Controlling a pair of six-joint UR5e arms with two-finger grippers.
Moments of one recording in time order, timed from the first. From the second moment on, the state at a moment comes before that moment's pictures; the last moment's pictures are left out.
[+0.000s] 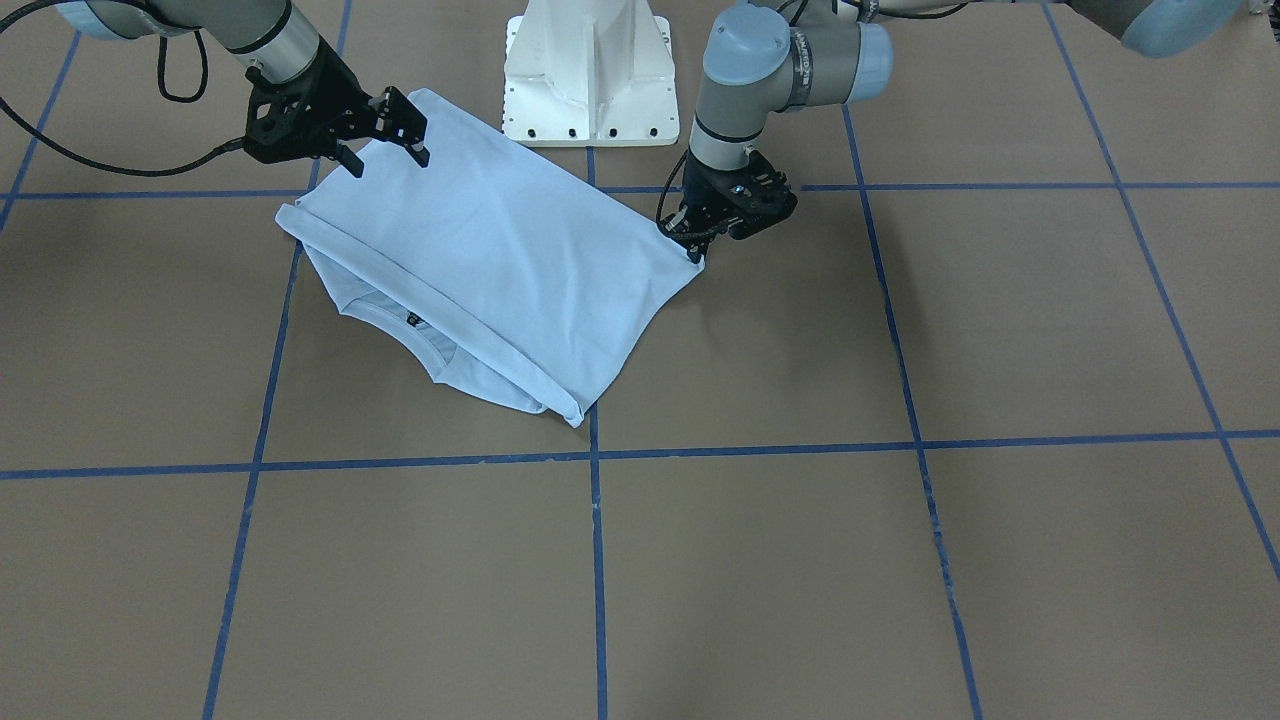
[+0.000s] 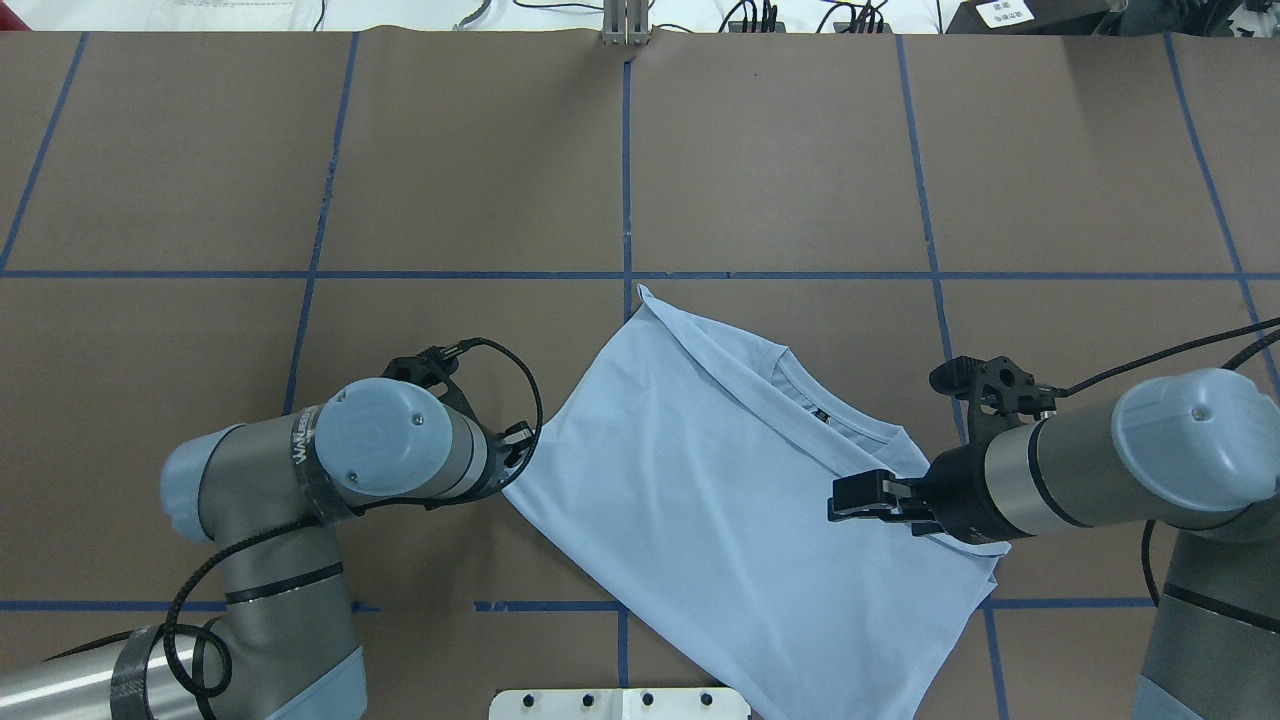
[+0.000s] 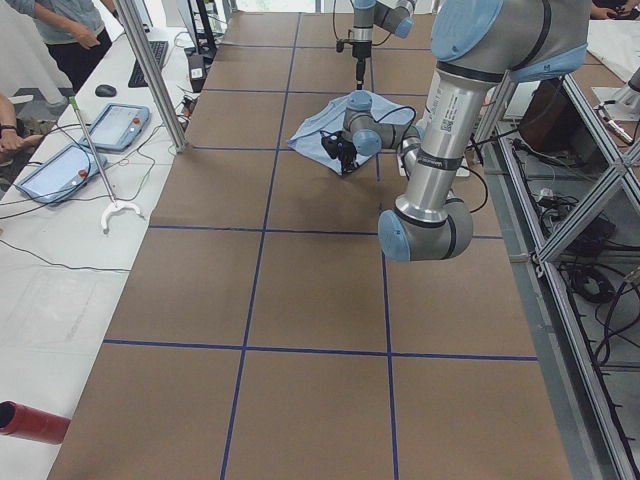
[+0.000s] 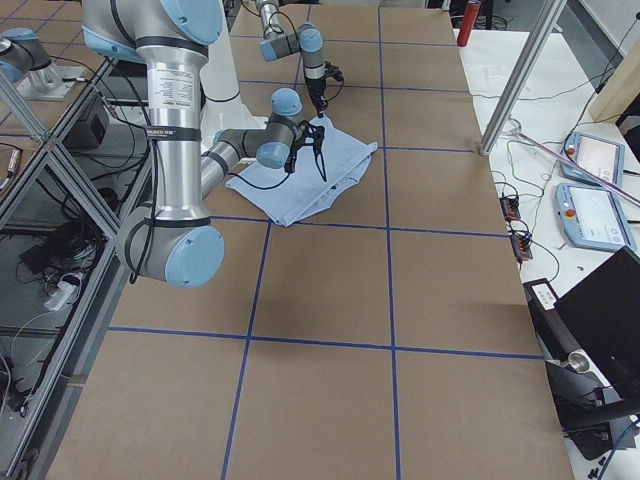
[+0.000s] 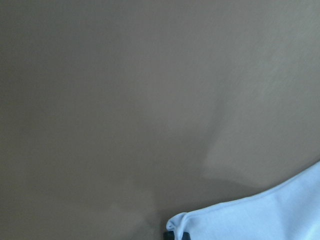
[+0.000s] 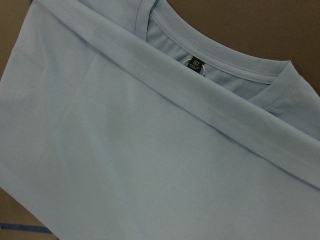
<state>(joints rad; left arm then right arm) -0.39 -2.05 -1.84 -1.69 -1.71 -1.86 0.45 -1.57 2.17 -1.11 1.97 1.48</state>
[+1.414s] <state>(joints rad) -0.72 -2.35 -1.24 -2.07 -1.68 -1.41 0.51 -1.57 2.15 -1.11 1.94 1.48</state>
